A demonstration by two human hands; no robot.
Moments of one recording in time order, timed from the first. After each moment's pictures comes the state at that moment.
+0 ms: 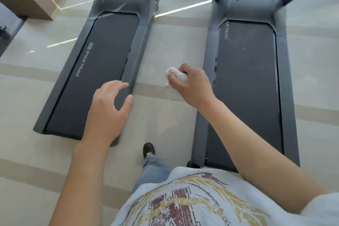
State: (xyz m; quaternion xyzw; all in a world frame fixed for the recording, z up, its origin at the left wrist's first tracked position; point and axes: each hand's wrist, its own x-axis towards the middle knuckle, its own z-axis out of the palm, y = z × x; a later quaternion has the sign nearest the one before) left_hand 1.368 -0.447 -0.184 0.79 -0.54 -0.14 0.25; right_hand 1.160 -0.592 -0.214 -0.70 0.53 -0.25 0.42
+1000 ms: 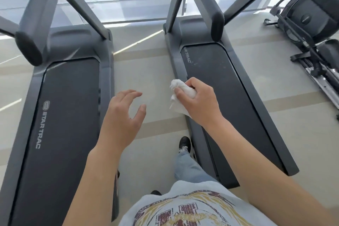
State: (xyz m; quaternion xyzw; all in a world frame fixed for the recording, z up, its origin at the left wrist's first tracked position) left_hand 1.524 -0.665 -0.179 0.63 -0.68 -0.24 0.27; right_hand 1.288 -0.698 -0.183 -0.59 0.64 -0.38 0.30
